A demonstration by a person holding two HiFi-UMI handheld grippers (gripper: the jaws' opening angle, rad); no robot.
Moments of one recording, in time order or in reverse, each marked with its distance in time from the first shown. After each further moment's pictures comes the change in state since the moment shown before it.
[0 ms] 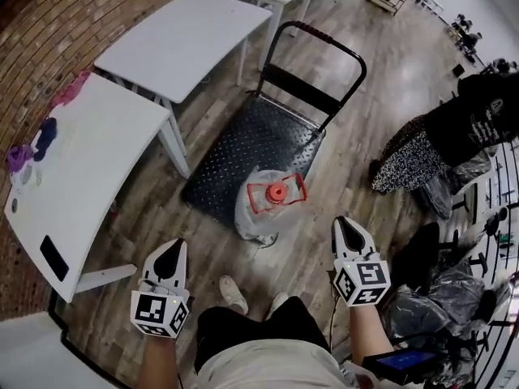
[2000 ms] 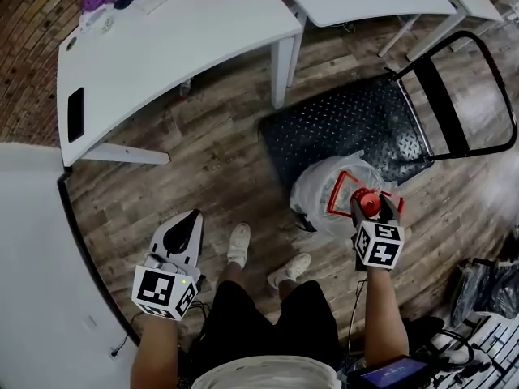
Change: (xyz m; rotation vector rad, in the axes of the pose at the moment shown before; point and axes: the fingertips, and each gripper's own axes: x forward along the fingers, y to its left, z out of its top) left arm -0.022 0.026 -0.116 -0.189 0.132 0.531; right arm 0.253 0.040 -0.164 -0.294 0.423 0.385
